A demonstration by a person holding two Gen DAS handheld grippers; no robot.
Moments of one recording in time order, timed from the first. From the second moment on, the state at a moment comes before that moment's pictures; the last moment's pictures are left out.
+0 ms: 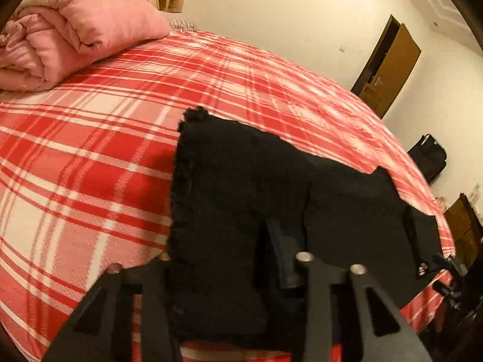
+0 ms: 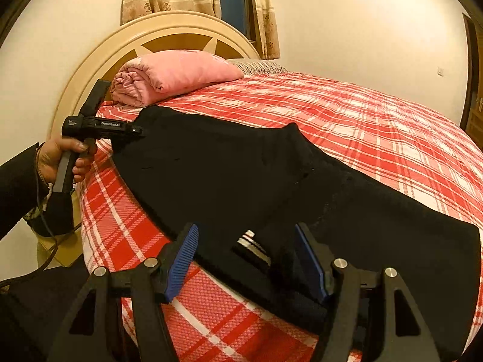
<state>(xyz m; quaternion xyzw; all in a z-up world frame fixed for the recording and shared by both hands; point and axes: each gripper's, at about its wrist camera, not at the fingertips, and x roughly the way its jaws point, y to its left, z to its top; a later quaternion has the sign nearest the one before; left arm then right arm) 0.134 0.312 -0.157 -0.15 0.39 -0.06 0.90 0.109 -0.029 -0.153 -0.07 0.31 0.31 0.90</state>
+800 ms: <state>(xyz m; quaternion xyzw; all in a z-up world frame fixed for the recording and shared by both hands) 0.114 0.252 -0.064 -0.18 0.31 -0.14 0.92 0.112 -0.112 -0.126 -0.01 0.30 0.23 0.93</state>
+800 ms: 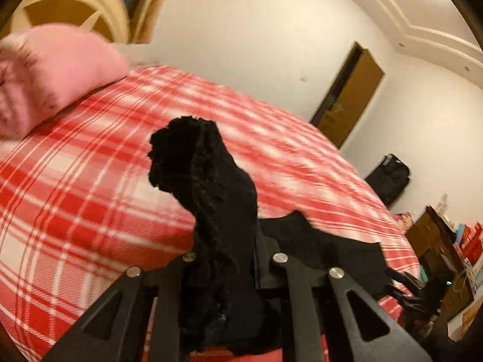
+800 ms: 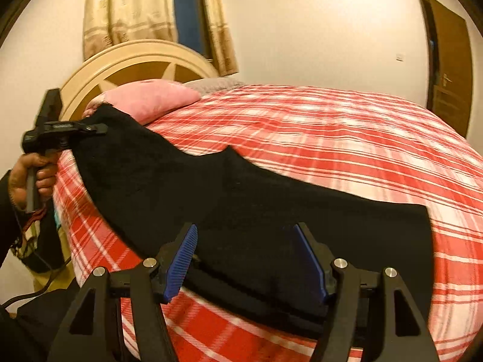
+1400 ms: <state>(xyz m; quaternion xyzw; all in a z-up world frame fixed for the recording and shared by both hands) 0.136 0.019 -0.013 -0.07 0.33 -0.31 0.89 0.102 -0.244 -0.116 0.02 0.29 0.11 0.95</state>
